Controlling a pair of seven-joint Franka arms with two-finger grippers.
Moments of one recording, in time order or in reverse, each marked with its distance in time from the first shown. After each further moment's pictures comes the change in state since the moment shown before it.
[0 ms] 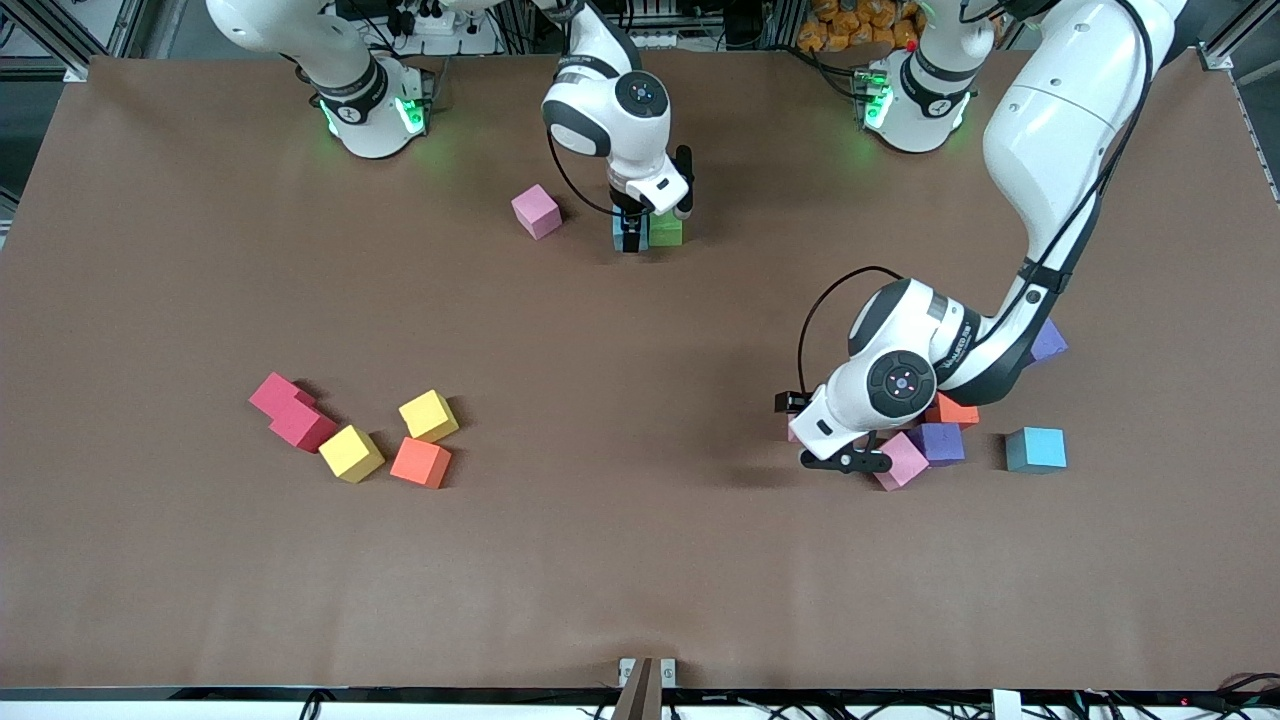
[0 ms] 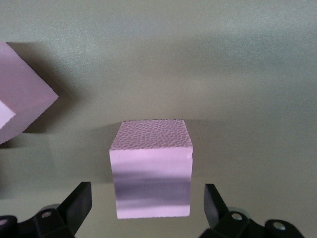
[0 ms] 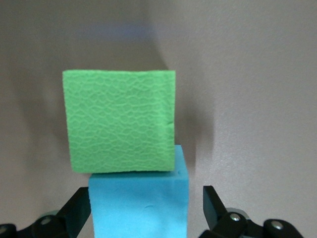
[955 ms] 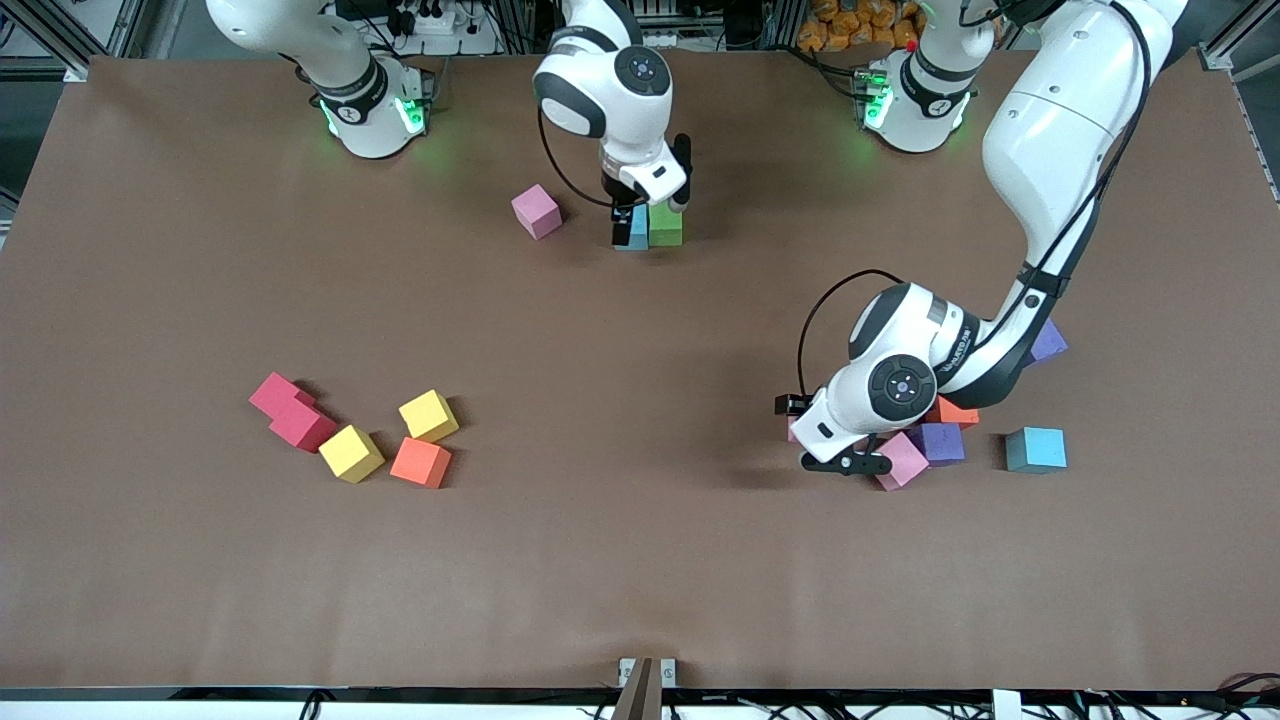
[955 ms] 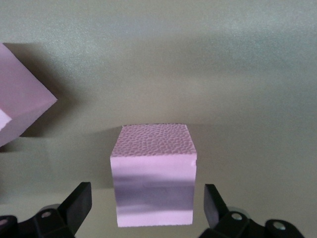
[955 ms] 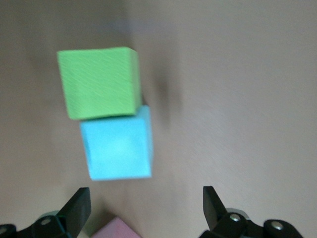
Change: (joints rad) left arm 0.004 0.013 0.003 0.003 0.000 0.012 0.000; right arm -0.016 -0.138 -0.051 0.031 0.000 -0.217 0.008
